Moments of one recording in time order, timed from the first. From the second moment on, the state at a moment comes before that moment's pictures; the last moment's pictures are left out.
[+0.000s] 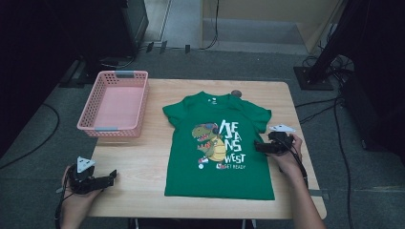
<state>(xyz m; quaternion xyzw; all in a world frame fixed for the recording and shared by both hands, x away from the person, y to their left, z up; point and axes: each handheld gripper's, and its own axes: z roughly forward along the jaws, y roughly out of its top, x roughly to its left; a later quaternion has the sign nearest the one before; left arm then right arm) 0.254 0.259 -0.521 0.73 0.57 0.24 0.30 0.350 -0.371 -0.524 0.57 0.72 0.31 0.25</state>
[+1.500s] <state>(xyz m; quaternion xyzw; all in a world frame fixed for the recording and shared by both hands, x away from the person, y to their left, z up) 0.255 0.259 -0.521 0.72 0.58 0.24 0.30 0.308 -0.389 -0.506 0.58 0.71 0.32 0.25</state>
